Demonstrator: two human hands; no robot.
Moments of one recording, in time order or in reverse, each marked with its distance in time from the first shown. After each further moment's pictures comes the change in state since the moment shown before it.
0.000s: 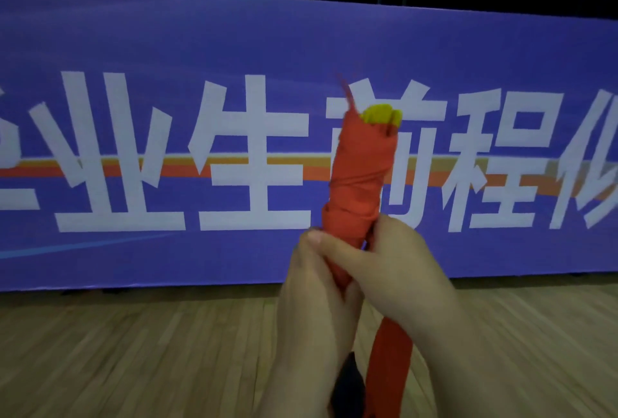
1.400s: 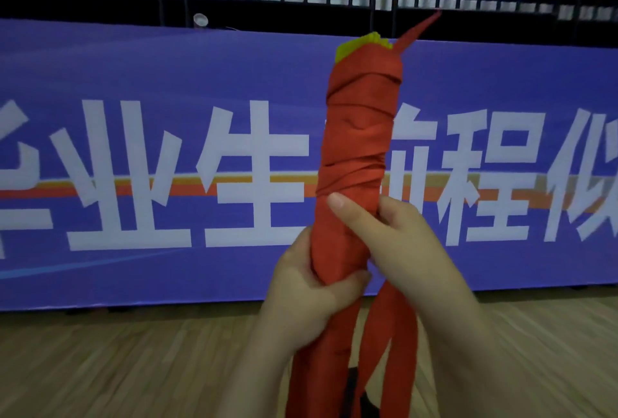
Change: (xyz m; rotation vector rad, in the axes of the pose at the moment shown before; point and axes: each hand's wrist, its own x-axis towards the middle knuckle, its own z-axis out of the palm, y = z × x) left_hand -0.013 0.042 -0.051 -0.293 -0.289 -0.044; right_hand -0.040 -0.041 -0.024 0.375 0.024 -0.111
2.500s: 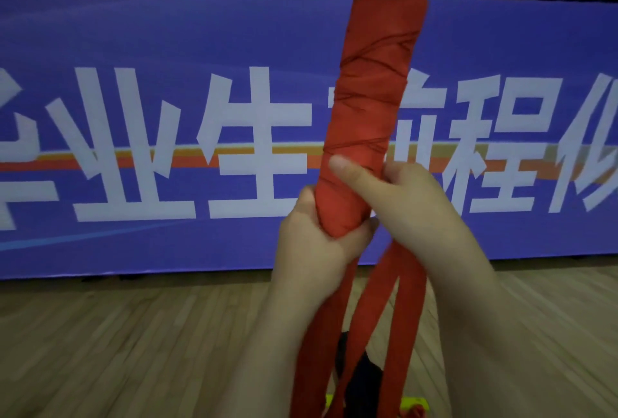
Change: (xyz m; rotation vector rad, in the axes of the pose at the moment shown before) left_hand 0.008 -0.005 0.012 0.110 0.151 -0.050; right_hand 0.012 0.010 0.000 -0.205 0.079 0.062
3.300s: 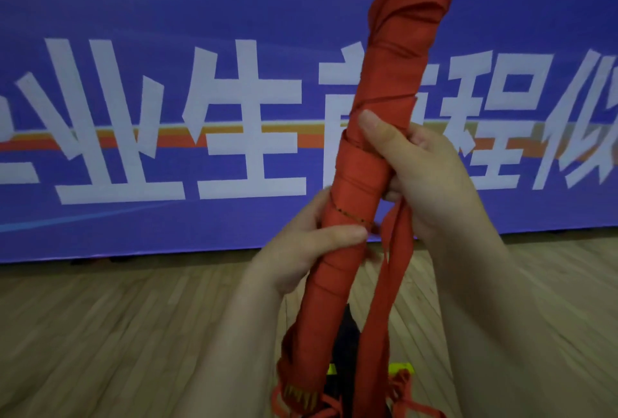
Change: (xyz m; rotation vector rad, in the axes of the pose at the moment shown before) left_hand -0.004 -0.020 -0.010 -0.408 -0.524 -0.194; right_hand -0.009 0.006 -0.008 0.454 -0.018 -0.051
